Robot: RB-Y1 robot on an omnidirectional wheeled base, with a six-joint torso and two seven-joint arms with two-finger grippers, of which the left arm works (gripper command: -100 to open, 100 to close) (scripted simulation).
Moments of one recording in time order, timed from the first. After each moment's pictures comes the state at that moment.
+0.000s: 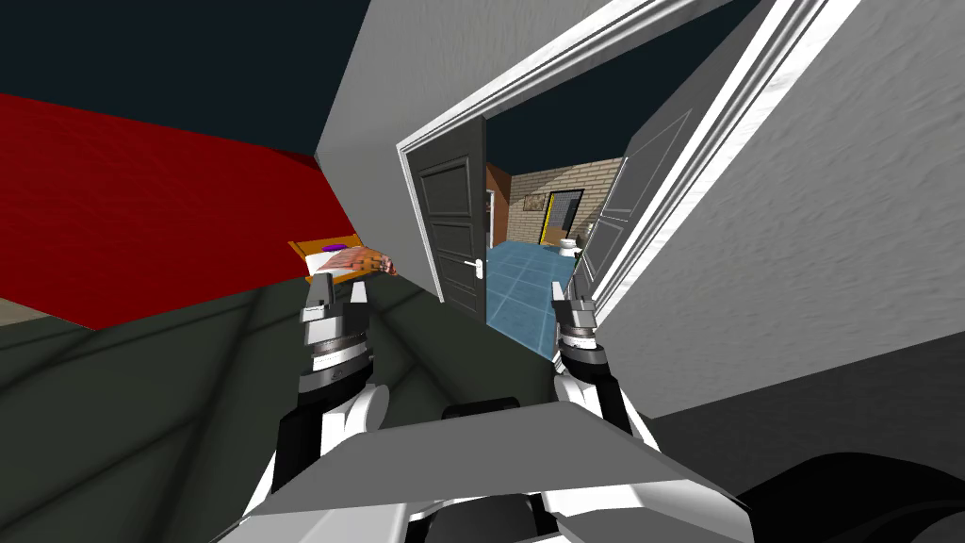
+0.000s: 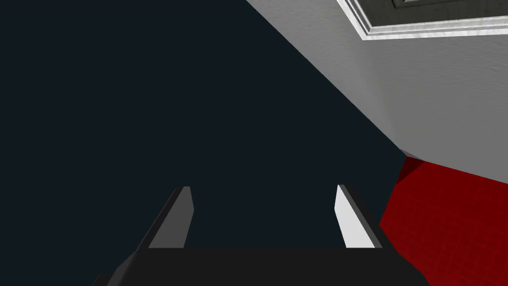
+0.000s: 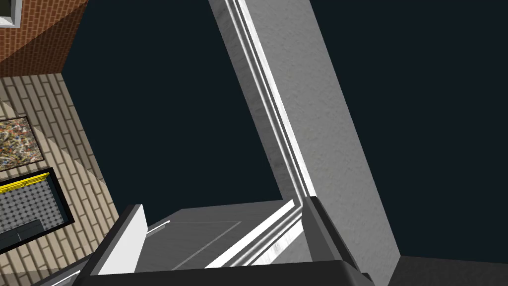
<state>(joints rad) 0.48 -0.03 0.01 -2.39 0.05 -0.47 -0.16</state>
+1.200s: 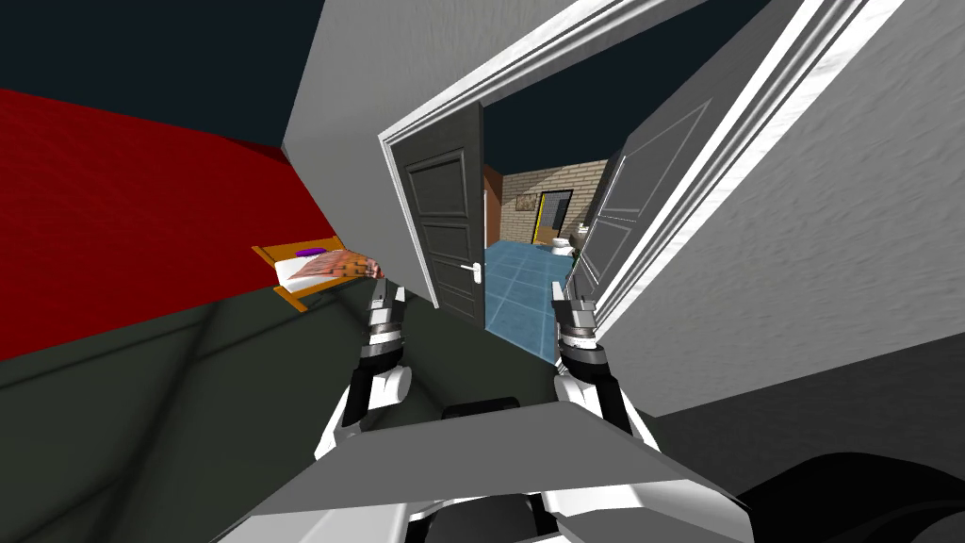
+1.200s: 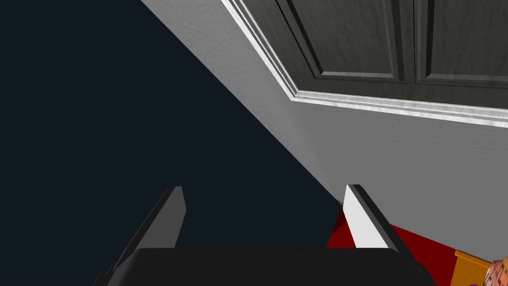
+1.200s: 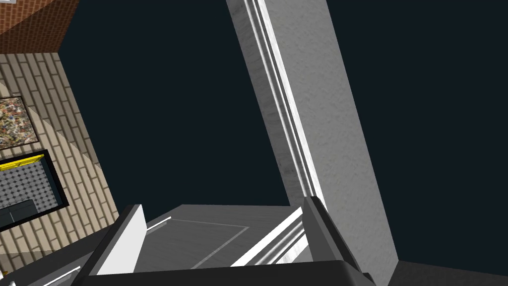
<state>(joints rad) 0.30 0.03 -0.02 -2.08 0.05 -0.46 -0.11</state>
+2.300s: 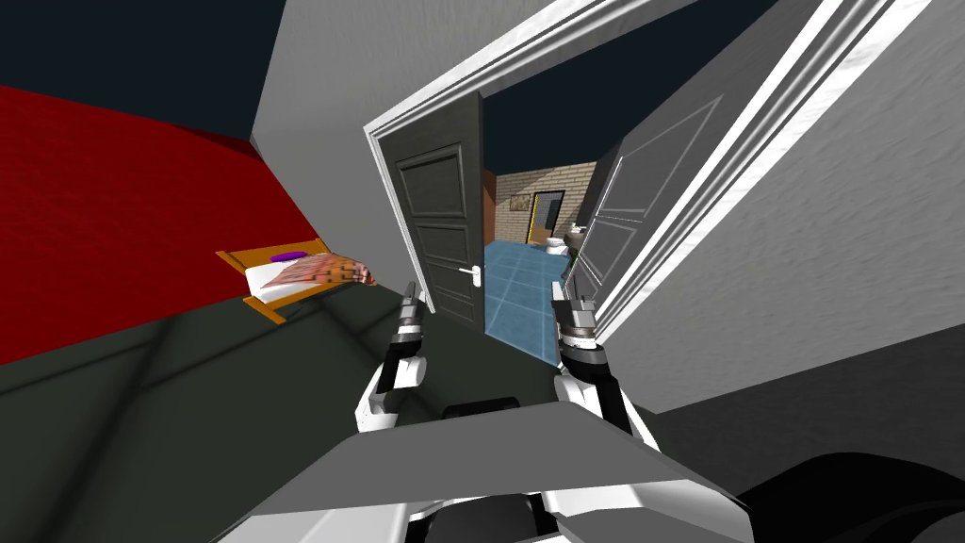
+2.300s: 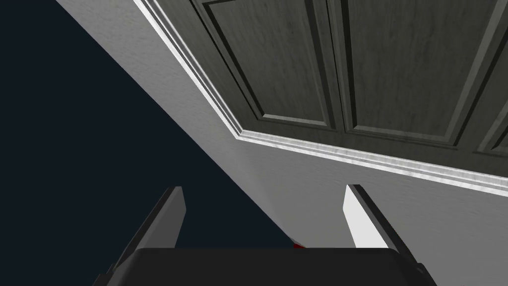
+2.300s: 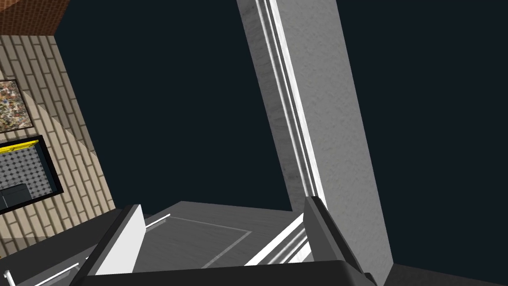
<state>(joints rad) 0.15 0.05 -0.06 -1.80 0.05 -0.46 -0.07</state>
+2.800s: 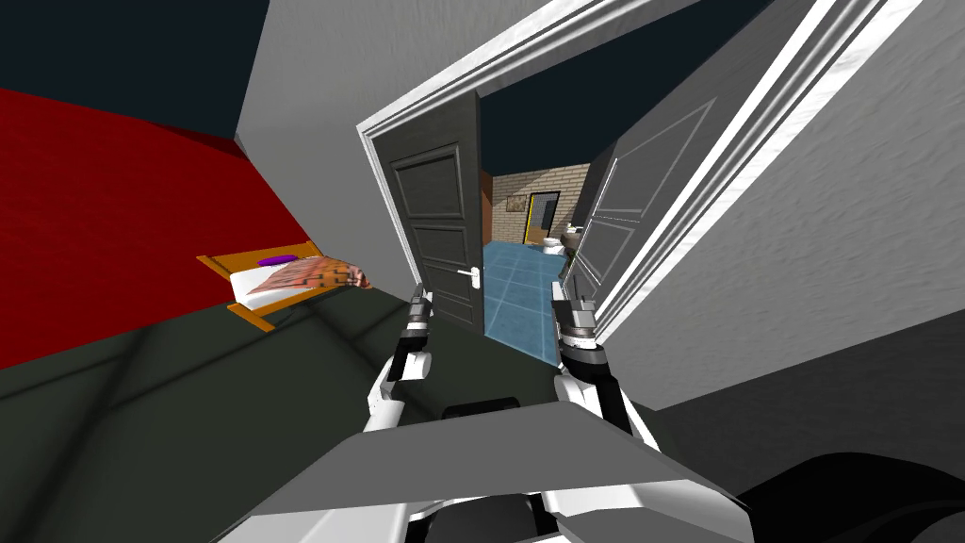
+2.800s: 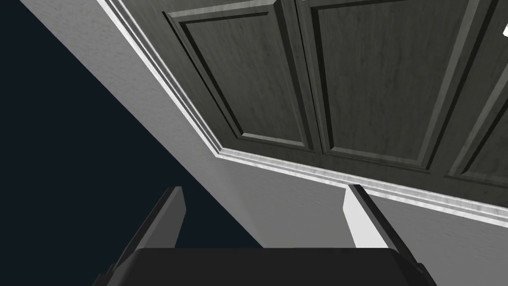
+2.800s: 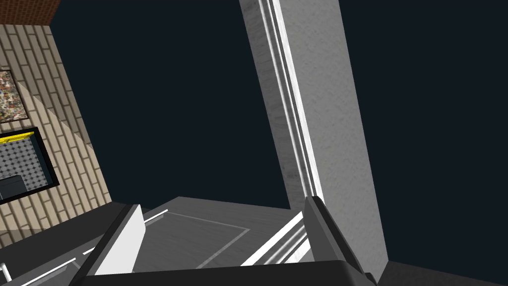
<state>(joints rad) 0.06 0.06 -0.07 -1.67 0.05 -0.47 -0.05</state>
